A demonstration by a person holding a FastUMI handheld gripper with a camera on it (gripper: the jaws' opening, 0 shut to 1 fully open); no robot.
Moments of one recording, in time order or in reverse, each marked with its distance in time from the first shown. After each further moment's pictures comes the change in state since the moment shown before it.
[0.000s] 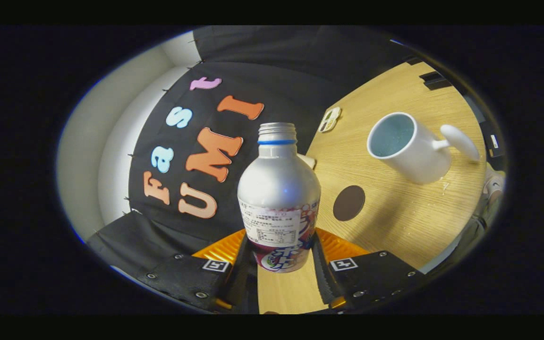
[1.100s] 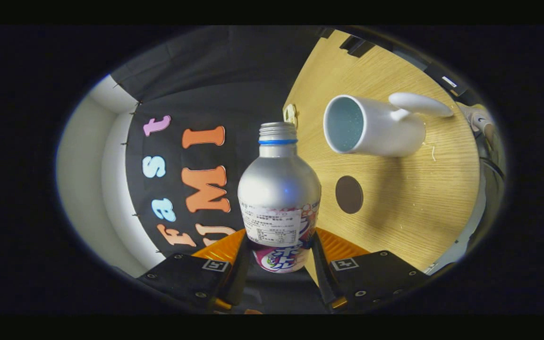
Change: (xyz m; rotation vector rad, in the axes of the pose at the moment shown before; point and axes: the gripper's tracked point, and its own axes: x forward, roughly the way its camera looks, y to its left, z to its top) arm 0.014 0.001 0.034 0.443 -0.051 -0.022
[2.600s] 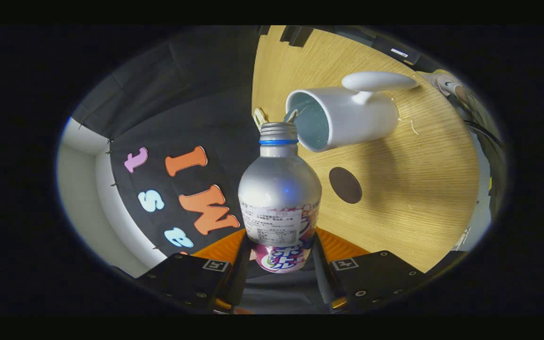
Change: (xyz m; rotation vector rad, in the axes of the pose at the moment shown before) arm 0.000 -0.001 -0.001 0.297 0.005 -0.068
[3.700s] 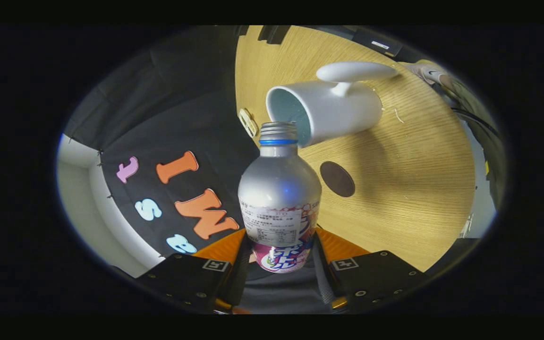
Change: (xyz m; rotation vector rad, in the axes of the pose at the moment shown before) arm -0.004 -0.003 0.002 0.092 0.010 -0.041
